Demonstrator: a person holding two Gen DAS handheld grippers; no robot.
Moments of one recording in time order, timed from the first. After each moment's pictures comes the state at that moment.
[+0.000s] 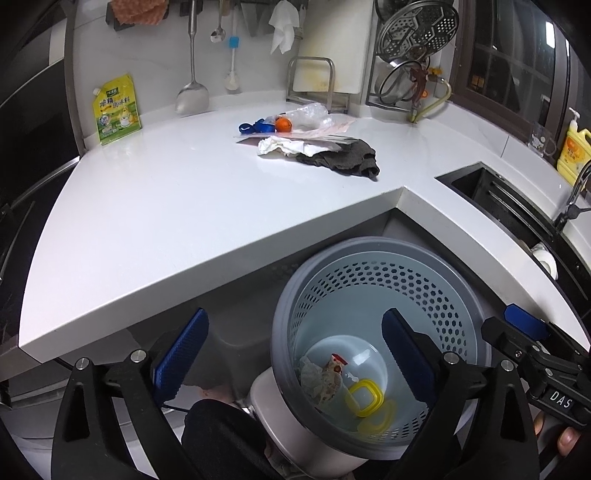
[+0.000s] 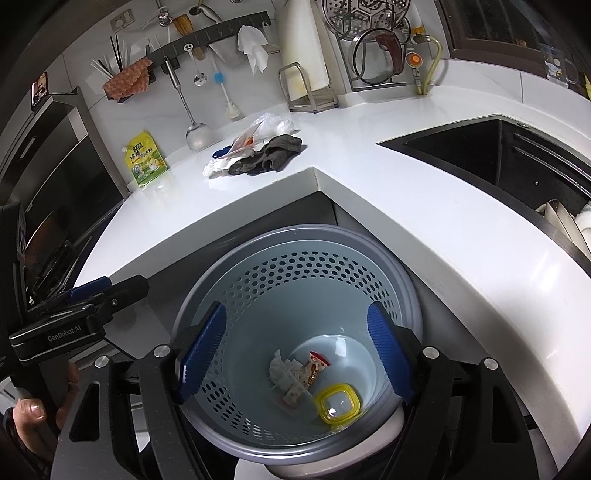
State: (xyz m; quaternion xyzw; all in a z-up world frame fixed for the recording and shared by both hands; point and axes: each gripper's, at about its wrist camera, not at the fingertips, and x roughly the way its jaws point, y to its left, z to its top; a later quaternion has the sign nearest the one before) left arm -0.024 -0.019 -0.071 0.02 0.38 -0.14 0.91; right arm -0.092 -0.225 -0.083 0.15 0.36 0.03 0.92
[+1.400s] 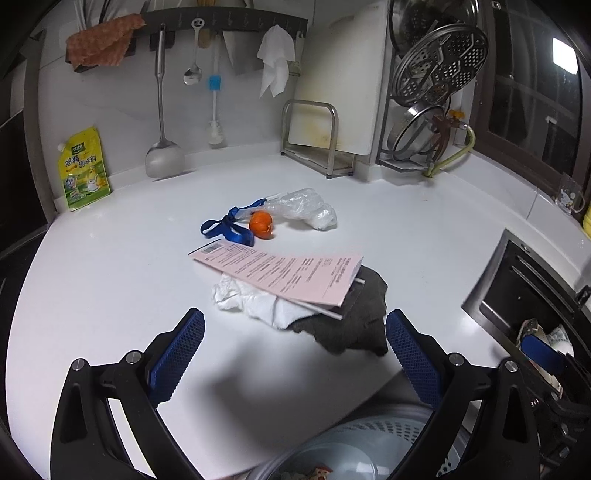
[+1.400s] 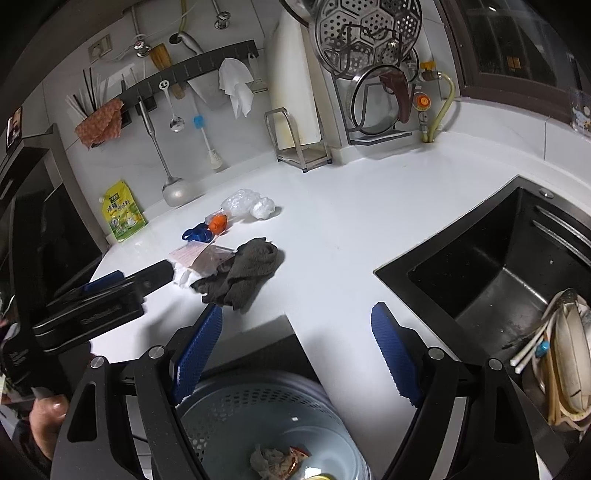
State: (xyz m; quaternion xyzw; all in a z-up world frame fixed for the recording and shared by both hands) left arm 0.135 -0.092 -0.023 0.01 0.33 -0.12 0.94; right arm 0.043 -0.280 -0.030 0.14 0.31 0.02 0.94
